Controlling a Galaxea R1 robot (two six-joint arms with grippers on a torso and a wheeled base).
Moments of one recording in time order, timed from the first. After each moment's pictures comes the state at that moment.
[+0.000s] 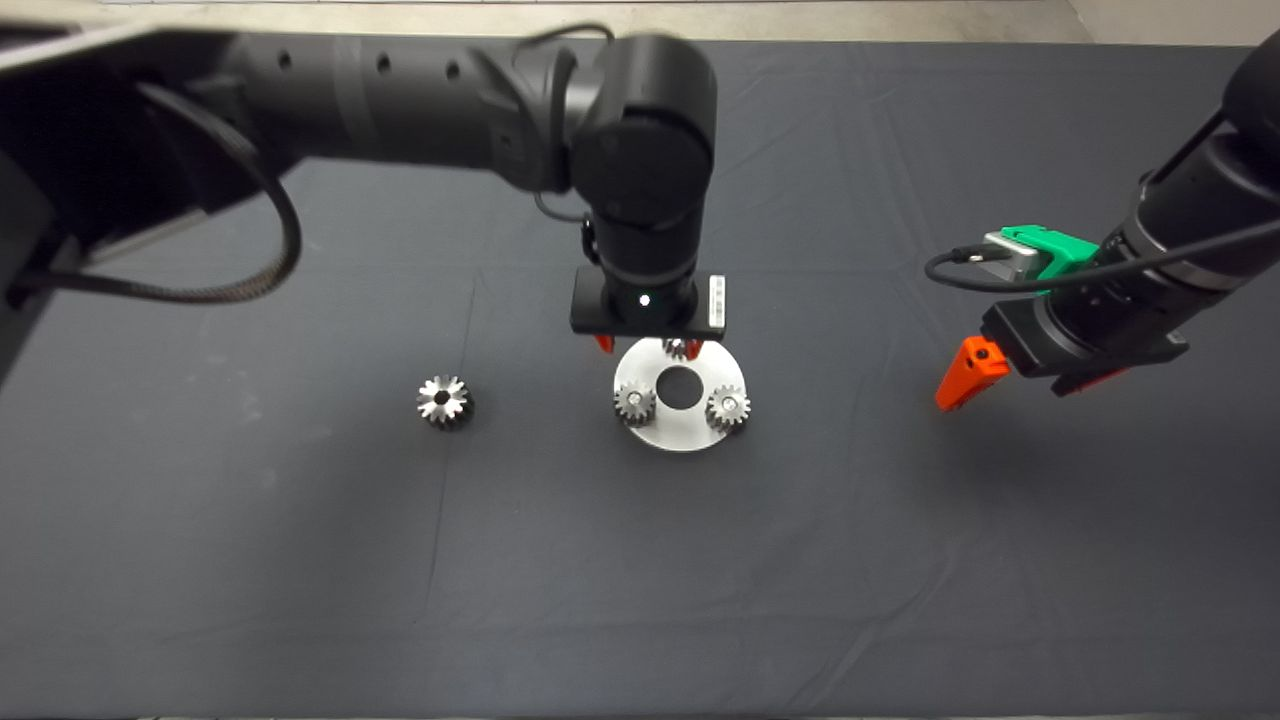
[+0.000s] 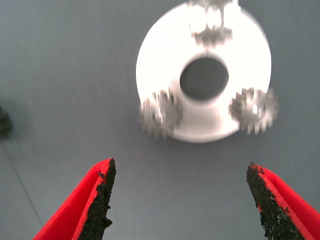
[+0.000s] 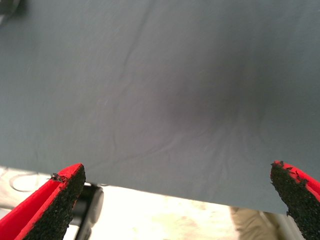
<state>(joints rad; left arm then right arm) -0.58 2.88 -1.13 0.21 1.53 -1.65 0.60 2.23 -0.80 0.06 -1.53 1.30</state>
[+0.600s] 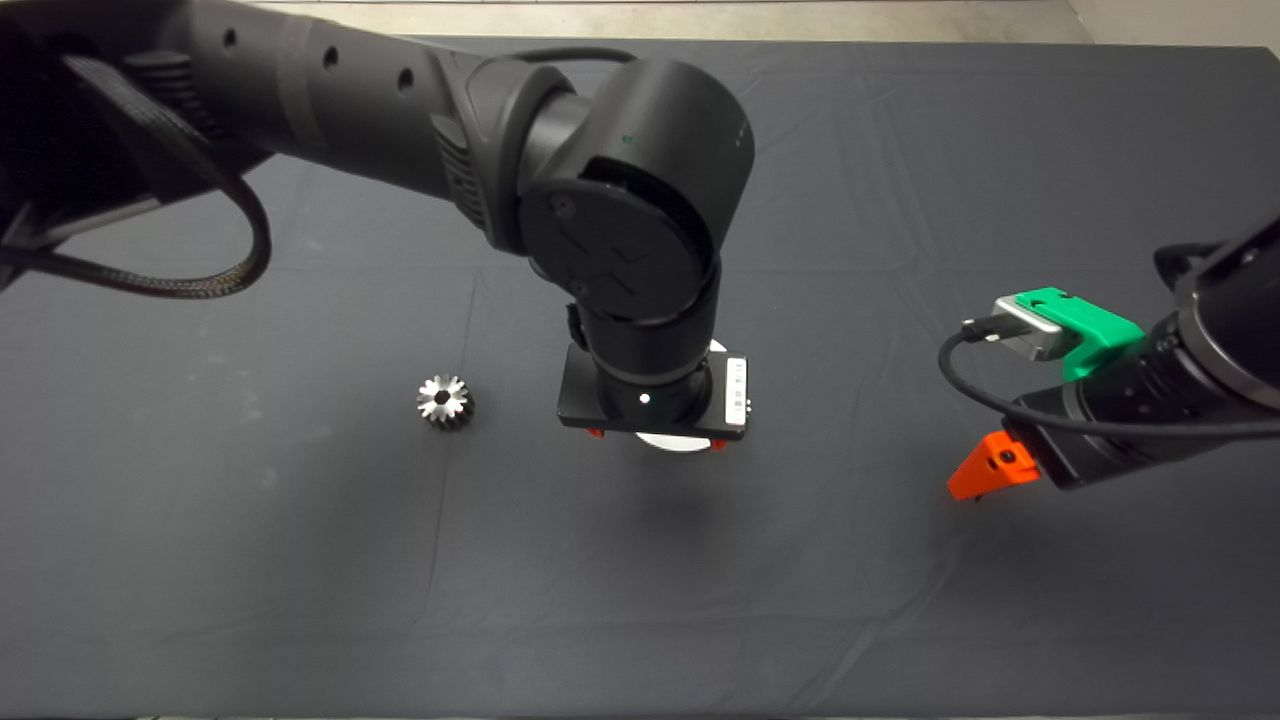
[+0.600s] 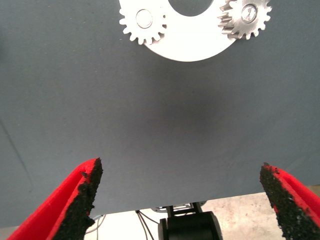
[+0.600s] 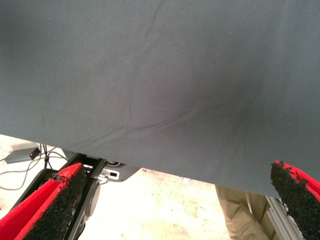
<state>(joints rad) -0.61 2.86 -0.87 0.16 1.53 -1.88 0.63 2.23 -0.54 0.03 -1.53 1.50</state>
